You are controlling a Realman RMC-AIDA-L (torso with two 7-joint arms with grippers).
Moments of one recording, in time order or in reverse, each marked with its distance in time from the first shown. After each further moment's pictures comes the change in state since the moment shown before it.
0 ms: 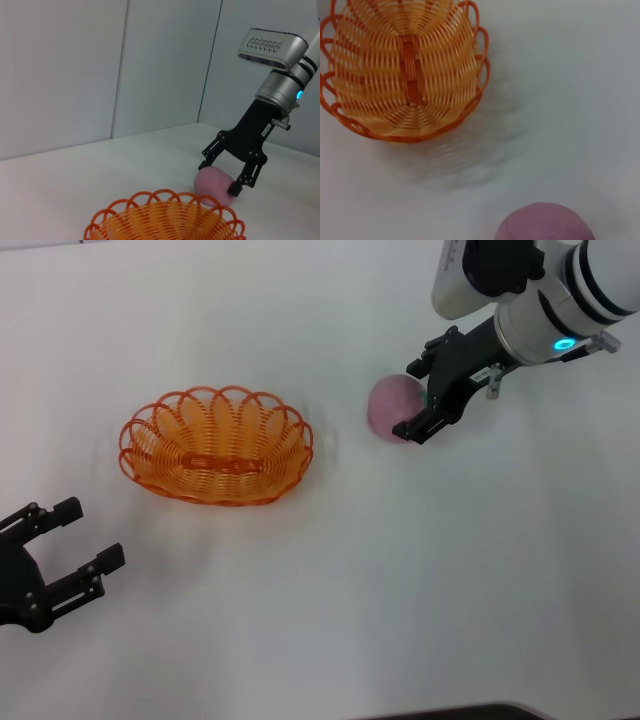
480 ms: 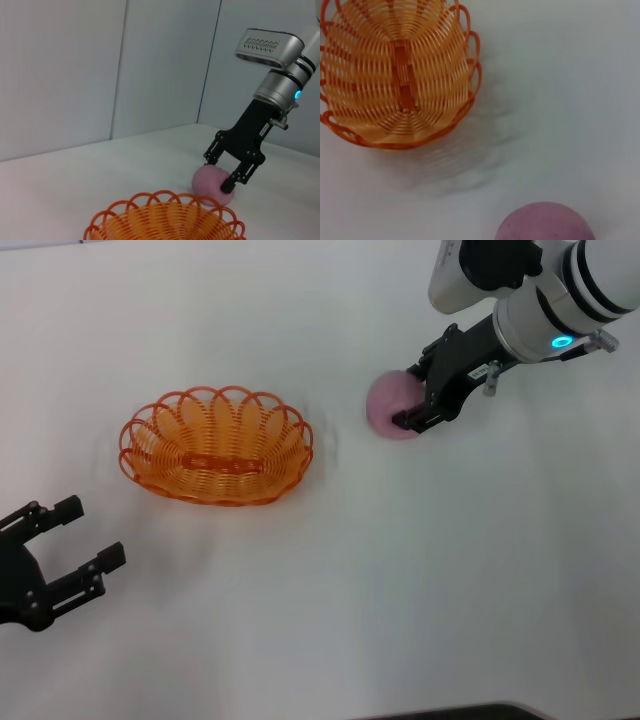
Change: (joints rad) left arm -0.003 0.000 0.000 0.000 0.000 0.001 0.000; right arm 0.004 -0.001 -0.006 0.000 0.001 0.008 0.033
